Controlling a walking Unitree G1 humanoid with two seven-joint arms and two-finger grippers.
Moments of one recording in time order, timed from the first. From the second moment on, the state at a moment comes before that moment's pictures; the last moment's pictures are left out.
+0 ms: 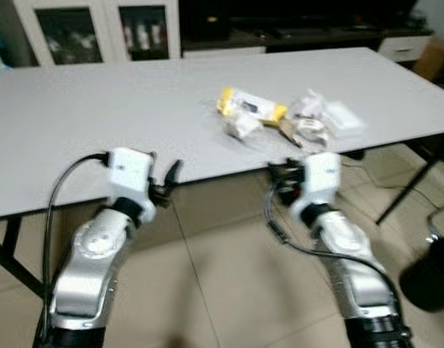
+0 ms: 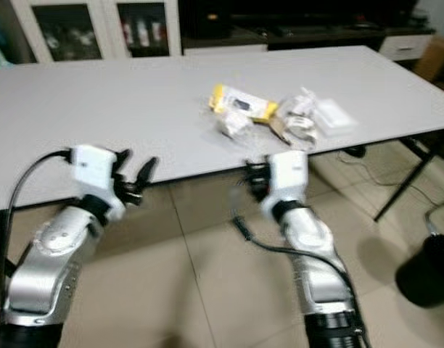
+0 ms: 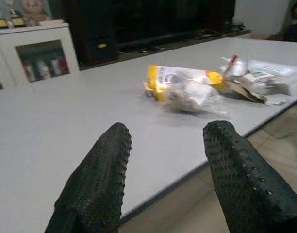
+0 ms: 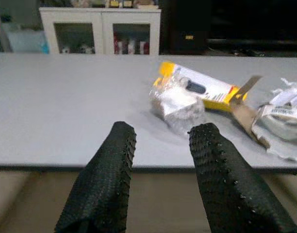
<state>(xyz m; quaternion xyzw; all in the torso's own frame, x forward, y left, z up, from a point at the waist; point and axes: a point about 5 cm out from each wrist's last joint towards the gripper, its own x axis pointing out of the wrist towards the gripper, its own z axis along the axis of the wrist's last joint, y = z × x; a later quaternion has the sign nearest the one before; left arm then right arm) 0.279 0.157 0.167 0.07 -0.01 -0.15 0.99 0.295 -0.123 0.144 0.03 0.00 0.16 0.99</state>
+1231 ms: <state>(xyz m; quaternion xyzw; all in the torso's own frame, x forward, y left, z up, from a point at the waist) 0.277 0.163 0.164 0.07 0.00 -0.16 0.99 0.289 -0.110 0.133 0.03 0.02 0.17 0.99</state>
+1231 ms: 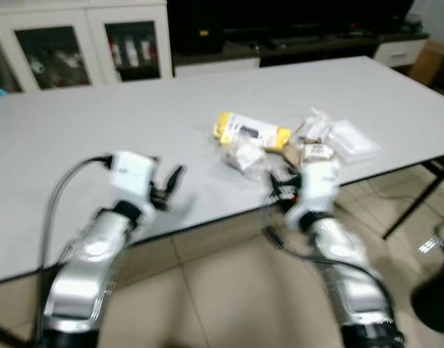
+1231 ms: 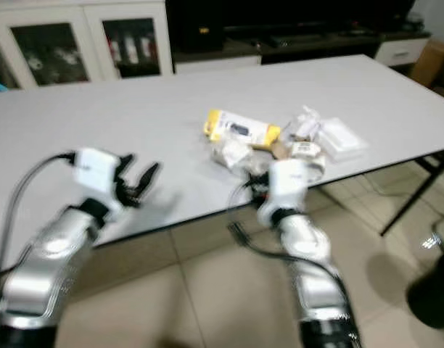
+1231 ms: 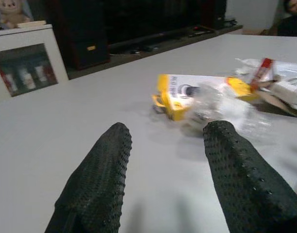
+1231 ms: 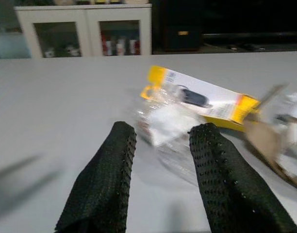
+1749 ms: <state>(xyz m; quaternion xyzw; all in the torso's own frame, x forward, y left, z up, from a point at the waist) 0.277 0.166 0.164 0.07 0.00 -0.15 0.99 0.291 -0.104 0.136 0.03 0.01 0.18 0.98</state>
